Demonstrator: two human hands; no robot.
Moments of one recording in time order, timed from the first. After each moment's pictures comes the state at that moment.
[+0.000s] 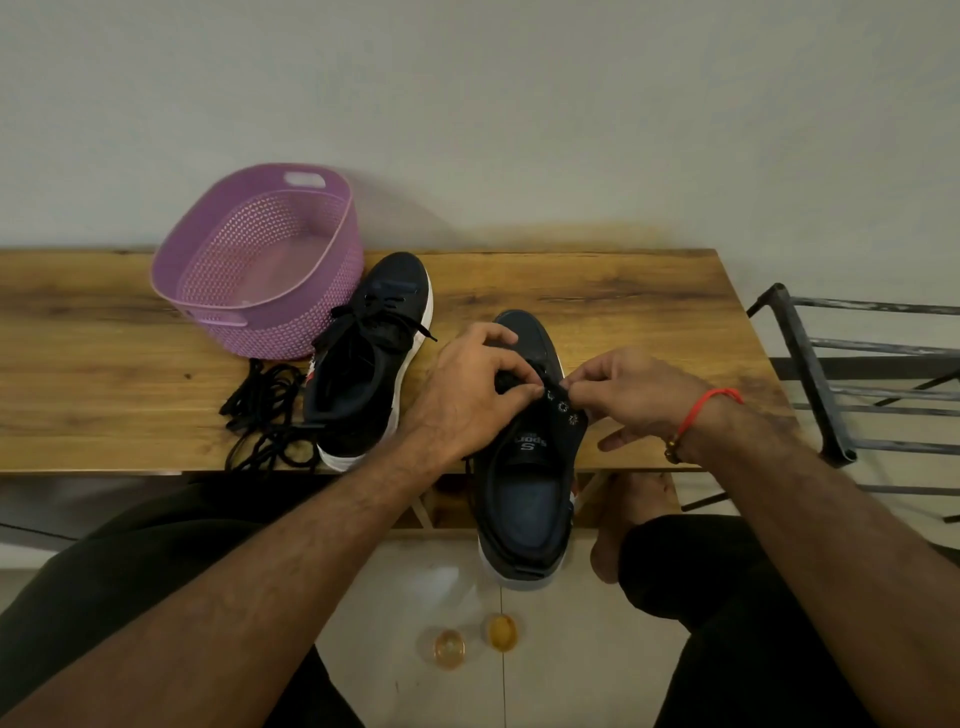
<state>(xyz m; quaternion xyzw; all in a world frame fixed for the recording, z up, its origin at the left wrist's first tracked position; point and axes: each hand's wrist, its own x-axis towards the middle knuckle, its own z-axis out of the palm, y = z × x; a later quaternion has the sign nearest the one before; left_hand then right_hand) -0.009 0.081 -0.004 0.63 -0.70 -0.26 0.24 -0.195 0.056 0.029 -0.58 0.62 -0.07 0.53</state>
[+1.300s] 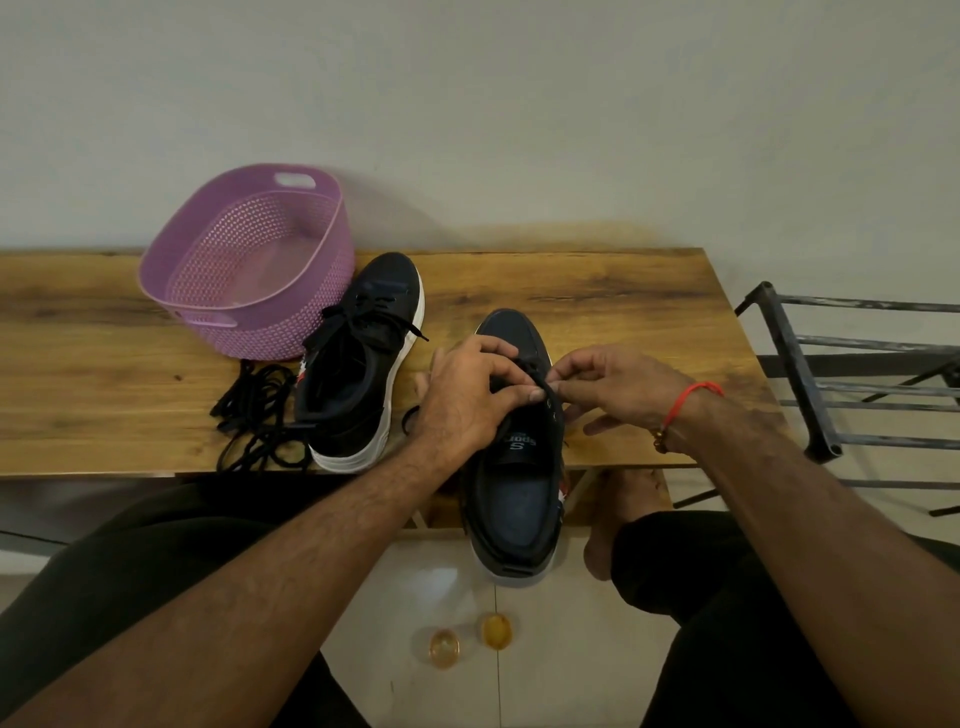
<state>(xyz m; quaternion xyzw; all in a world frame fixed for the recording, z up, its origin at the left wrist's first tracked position) -0.022 0.083 -0.009 0.66 -0.65 -0.28 0.25 -0.205 0.047 0.016 -0.62 0.58 -0.09 0.52</state>
